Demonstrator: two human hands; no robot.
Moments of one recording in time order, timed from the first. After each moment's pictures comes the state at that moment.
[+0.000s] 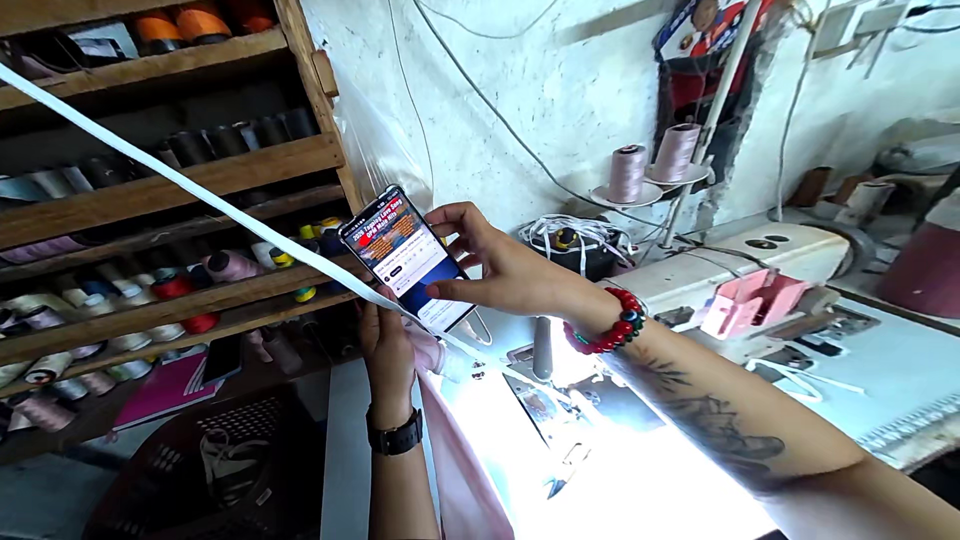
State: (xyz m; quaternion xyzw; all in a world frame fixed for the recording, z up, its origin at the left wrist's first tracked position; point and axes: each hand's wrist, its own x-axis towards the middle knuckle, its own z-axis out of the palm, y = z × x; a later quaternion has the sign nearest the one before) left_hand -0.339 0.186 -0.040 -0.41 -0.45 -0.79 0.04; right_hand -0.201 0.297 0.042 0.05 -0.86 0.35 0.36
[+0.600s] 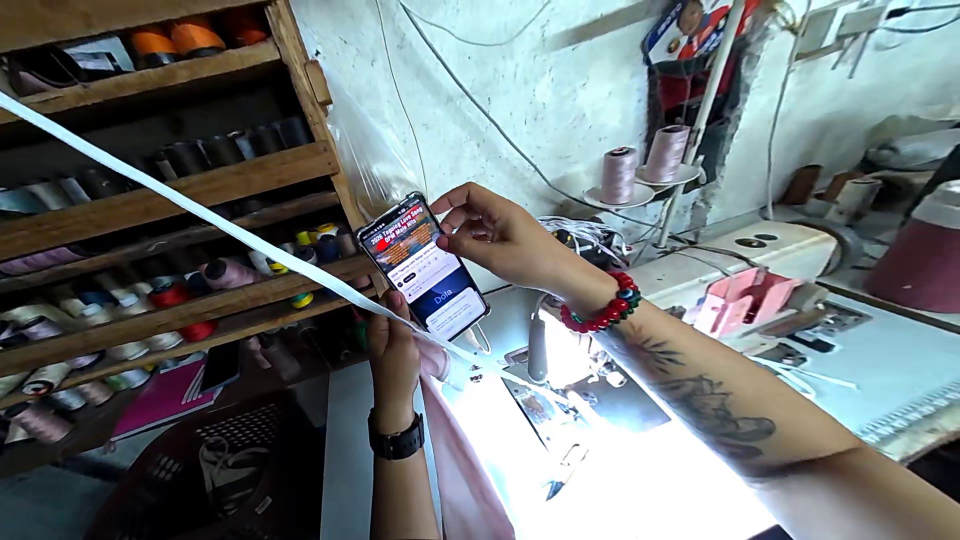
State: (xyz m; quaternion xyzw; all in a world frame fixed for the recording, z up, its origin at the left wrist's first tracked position) left_hand -0.335 0.191 -0.043 -0.46 -0.43 -0.77 0.03; right_hand -0.178 0.305 0.045 0.02 -0.83 0.34 0.44
